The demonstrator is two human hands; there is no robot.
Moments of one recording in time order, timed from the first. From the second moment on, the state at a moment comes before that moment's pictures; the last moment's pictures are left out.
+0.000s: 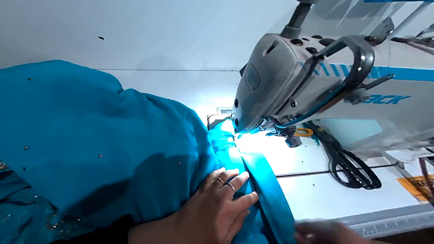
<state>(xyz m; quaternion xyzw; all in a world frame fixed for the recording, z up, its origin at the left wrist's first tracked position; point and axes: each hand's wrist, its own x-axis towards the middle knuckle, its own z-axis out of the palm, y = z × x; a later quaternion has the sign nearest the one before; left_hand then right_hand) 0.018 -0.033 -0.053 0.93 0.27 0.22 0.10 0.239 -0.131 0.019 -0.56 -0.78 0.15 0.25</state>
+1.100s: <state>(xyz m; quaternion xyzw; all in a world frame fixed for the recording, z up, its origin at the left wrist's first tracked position) 0.020 -0.032 -0.054 0.93 0.30 0.20 0.05 0.189 -0.105 -0.035 -0.64 -0.73 -0.05 0.23</state>
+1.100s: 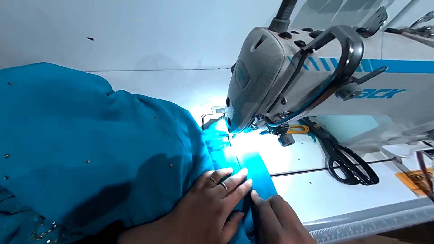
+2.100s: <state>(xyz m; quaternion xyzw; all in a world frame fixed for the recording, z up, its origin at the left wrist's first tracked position) 0.003 0.015 -0.050 0.95 0.27 0.16 0.08 0.181 -0.076 -0.032 -0.62 -0.76 -0.09 0.18</state>
